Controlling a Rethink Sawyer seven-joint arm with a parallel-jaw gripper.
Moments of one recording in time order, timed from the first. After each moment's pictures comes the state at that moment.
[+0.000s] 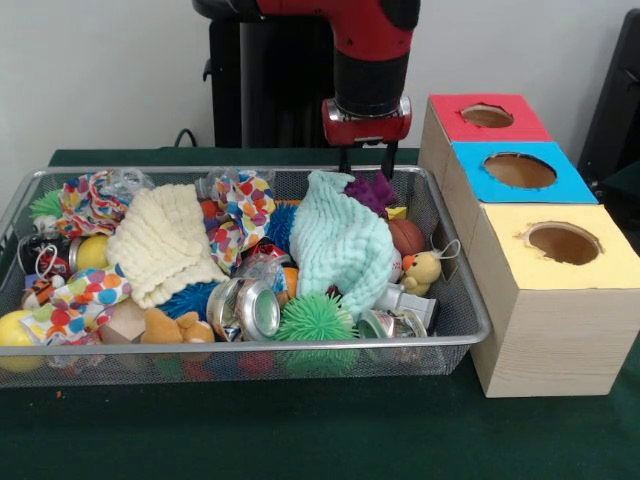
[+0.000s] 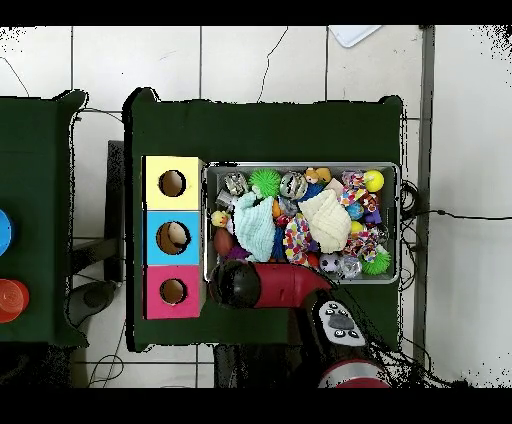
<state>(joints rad) -0.28 -0.60 0.09 1.96 -0.19 0.34 1.57</state>
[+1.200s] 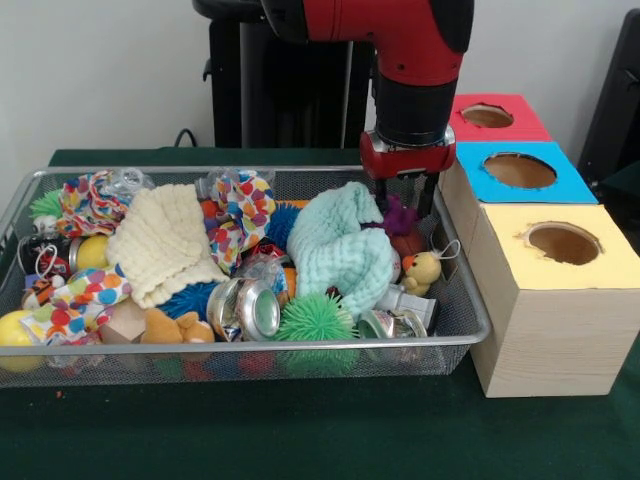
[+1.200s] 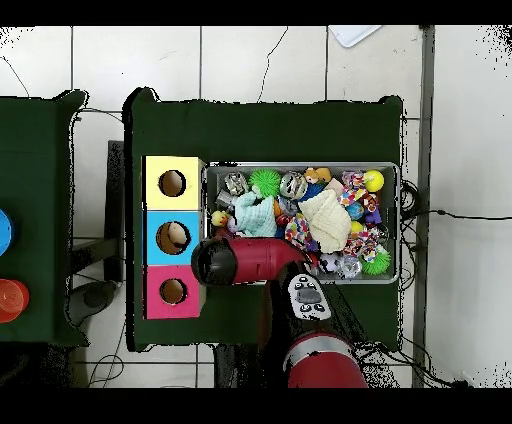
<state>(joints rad) -0.19 -0.56 0.09 1.81 -0.19 0.34 1.57</state>
